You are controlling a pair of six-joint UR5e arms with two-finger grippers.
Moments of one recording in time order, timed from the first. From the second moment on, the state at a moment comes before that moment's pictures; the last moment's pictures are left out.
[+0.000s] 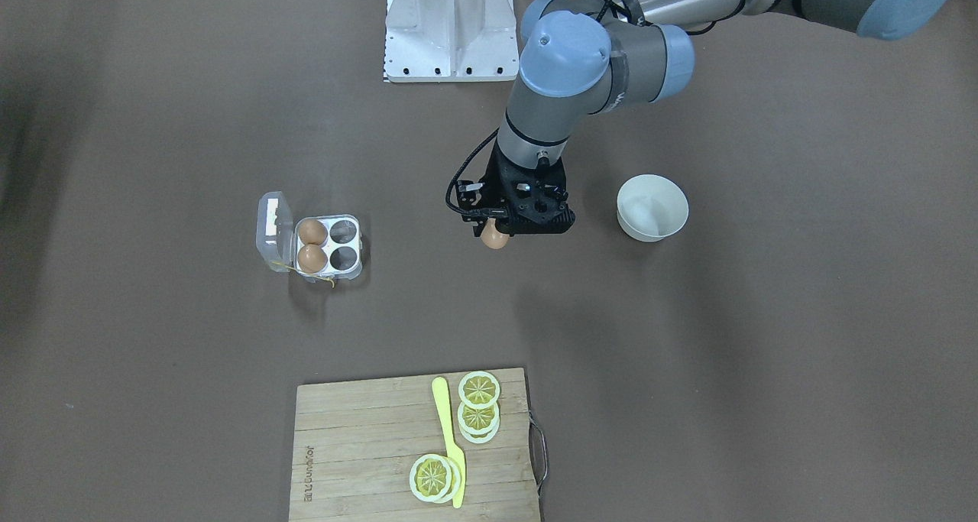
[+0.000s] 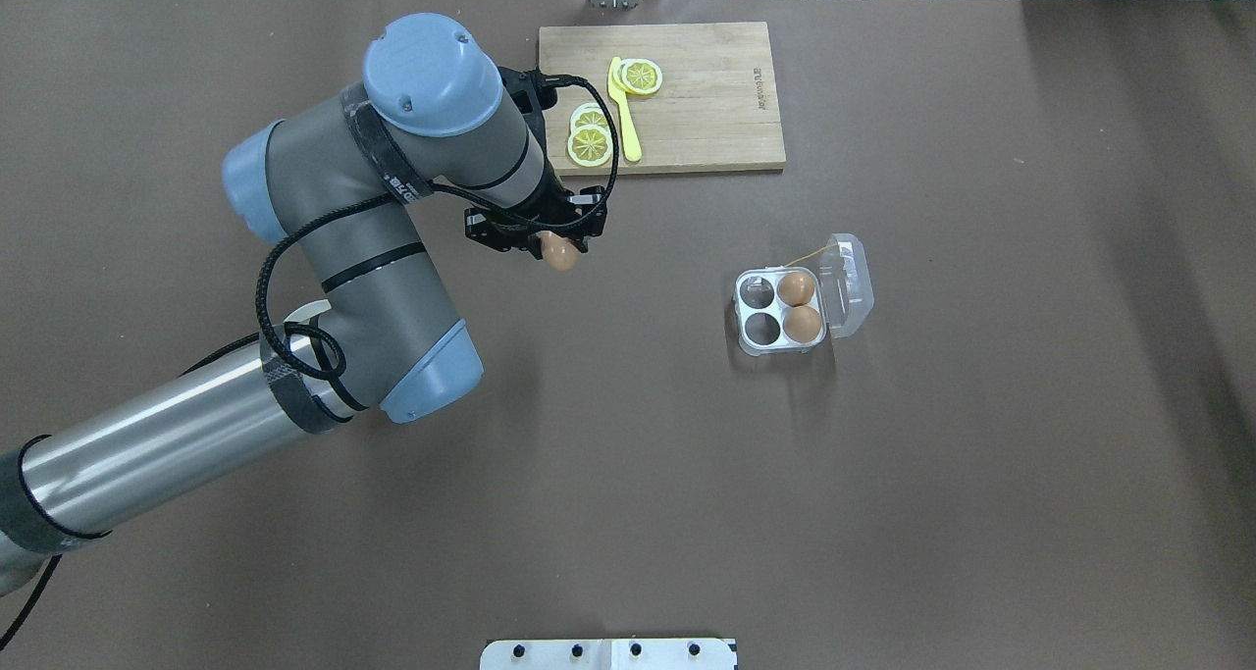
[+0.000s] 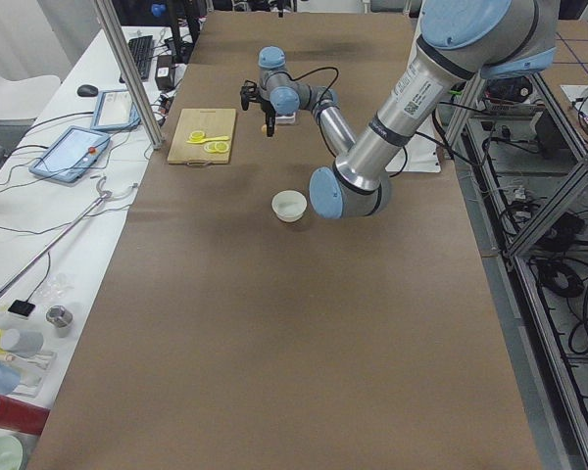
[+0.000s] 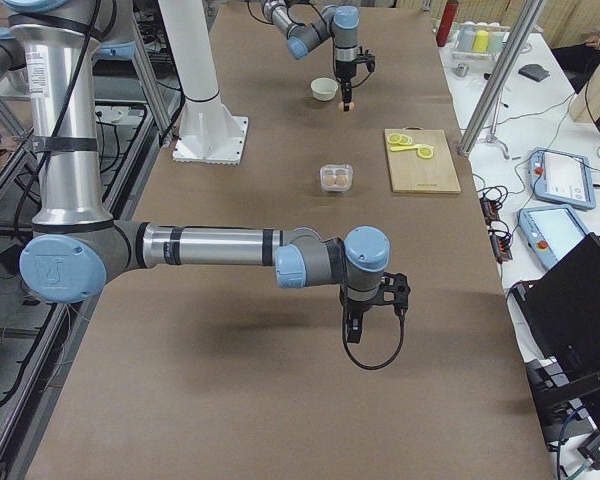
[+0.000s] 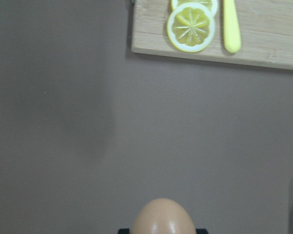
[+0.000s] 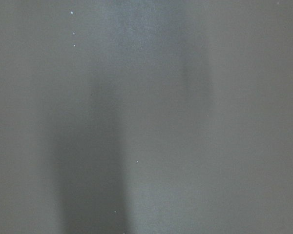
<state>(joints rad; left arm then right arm) -0.65 -2.38 -1.54 -1.74 -2.00 -1.28 1.50 -1.55 1.56 -1.45 2.33 0.20</state>
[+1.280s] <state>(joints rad) -0.52 -2.55 -1.32 -2.10 -1.87 -1.37 1.50 -1.55 1.56 -1.44 2.31 0.20</state>
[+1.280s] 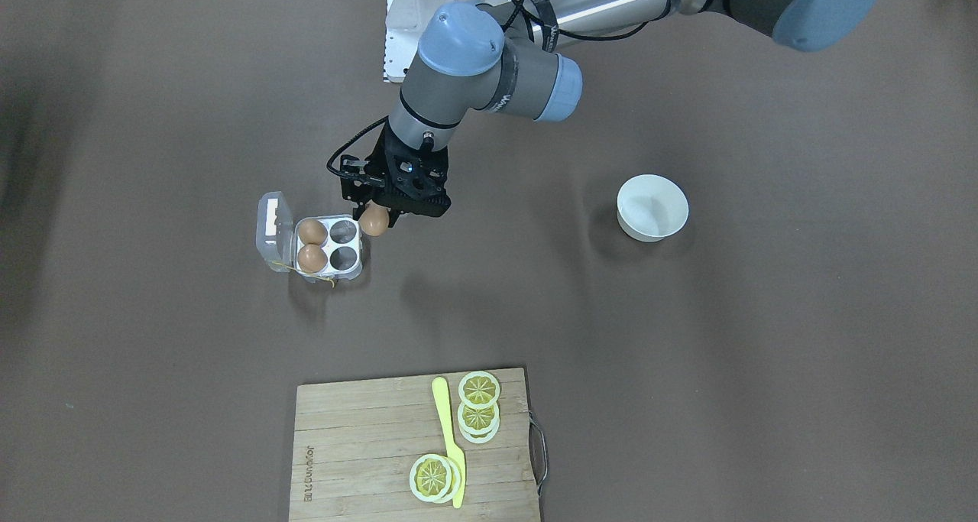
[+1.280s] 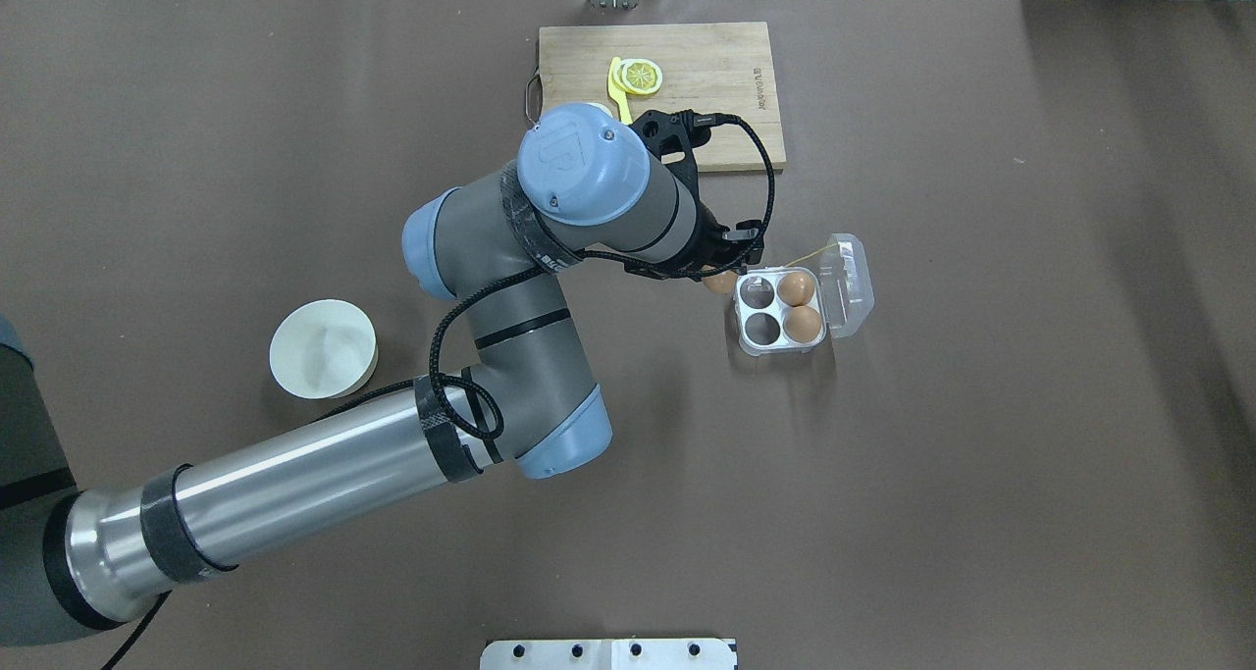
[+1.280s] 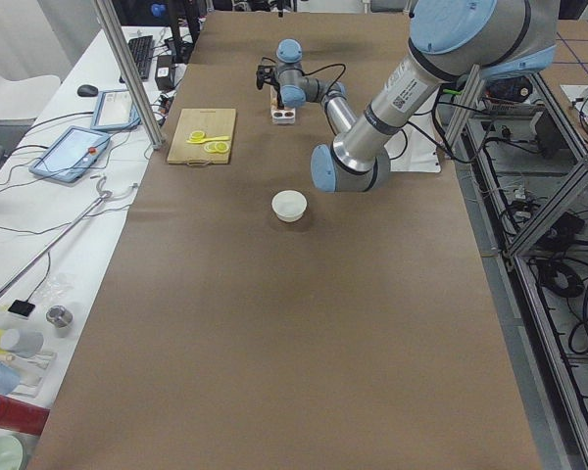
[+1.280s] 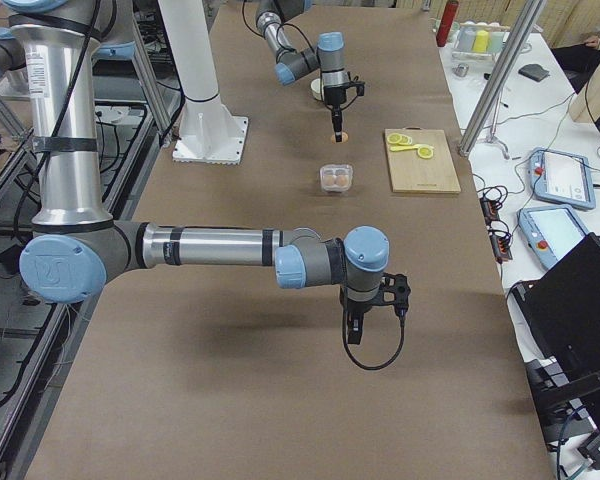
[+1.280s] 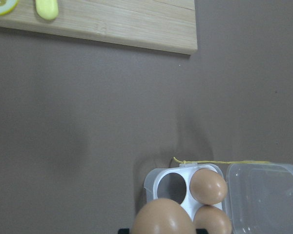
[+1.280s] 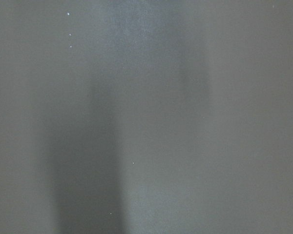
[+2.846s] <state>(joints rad) -0.42 -2.62 -1.13 -2.24 -1.69 -1.28 1.50 -1.55 1.55 -1.44 2.31 0.20</state>
